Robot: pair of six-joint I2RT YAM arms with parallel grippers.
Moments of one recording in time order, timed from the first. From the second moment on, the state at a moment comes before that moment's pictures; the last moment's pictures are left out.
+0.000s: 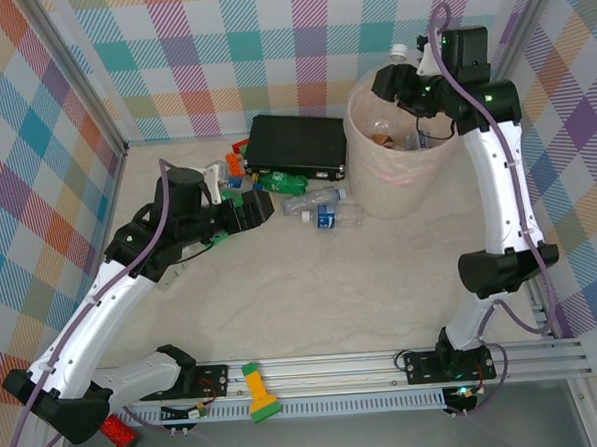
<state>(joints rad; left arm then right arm) -0.53 1.07 1.28 -0.77 0.20 -0.67 0.16 1.80 2.36 -1.10 -0.37 0.50</state>
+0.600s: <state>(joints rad) -0.53 1.04 1.27 -0.80 0.18 -0.67 0.13 2.05 2.46 -1.23 -0.22 0.41</state>
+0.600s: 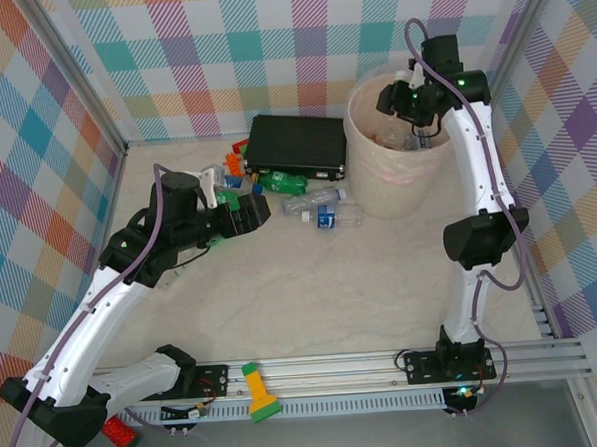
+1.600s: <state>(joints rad) -0.53 1.07 1.27 -0.84 0.13 -0.66 0.13 2.04 2.46 -1.23 -0.21 0.39</state>
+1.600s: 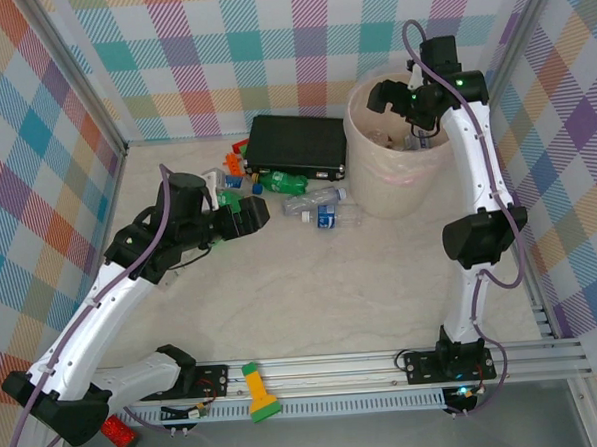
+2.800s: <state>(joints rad) -0.09 1.33 1.13 -0.86 -0.19 -0.53 0.49 1.67 2.07 -1.06 -0.28 0.39</state>
